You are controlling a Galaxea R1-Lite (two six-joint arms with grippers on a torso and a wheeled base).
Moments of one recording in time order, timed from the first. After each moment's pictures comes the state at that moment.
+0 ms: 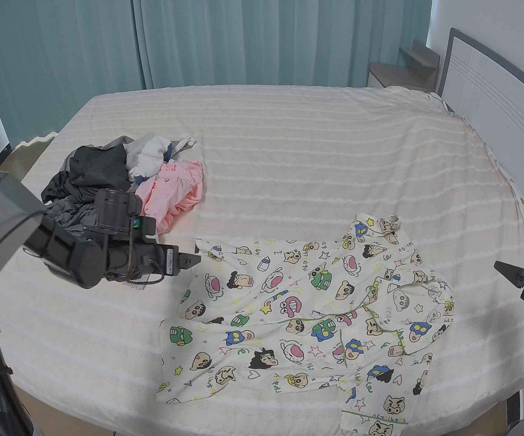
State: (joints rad) left arm -0.22 2.07 -1.02 -0.42 -0.14 -0.08; right arm -0.40 1.27 -0.25 -0.67 0.52 0.20
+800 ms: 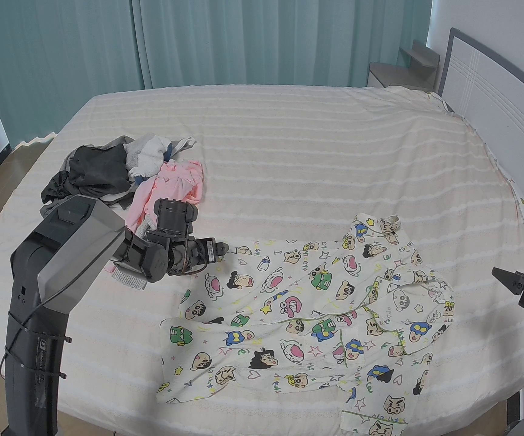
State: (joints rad) left arm -0.29 2.49 -1.51 -0.38 0.03 -0.31; right arm -0.39 1.26 -0.22 -0.68 0.51 0.15
